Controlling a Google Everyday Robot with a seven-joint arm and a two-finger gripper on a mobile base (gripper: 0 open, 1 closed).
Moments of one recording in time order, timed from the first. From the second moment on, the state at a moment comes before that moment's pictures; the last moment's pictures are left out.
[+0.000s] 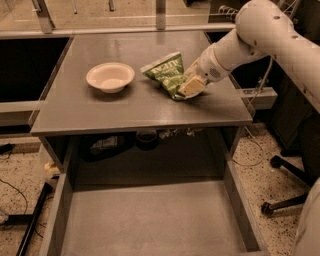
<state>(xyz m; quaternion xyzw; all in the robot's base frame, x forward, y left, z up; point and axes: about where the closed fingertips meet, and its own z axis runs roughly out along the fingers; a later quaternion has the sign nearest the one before) 0.698 -0.092 0.852 -0.59 0.72 0.11 0.33</state>
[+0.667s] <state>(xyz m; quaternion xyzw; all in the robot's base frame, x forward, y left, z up) 0.698 -0.092 0.851 -0.59 0.72 0.11 0.33</state>
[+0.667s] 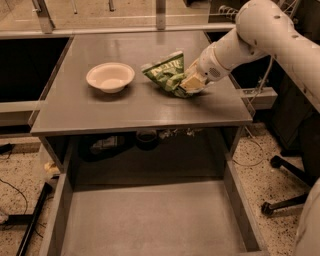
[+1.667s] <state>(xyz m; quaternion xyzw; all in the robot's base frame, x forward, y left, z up) 0.668 -0.100 0.882 -0.60 0.71 0.09 0.35</state>
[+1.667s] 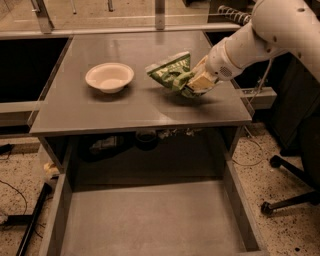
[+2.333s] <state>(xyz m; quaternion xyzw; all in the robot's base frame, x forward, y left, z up) 0.615 -0.114 0.912 -0.61 0.69 0.06 0.37</state>
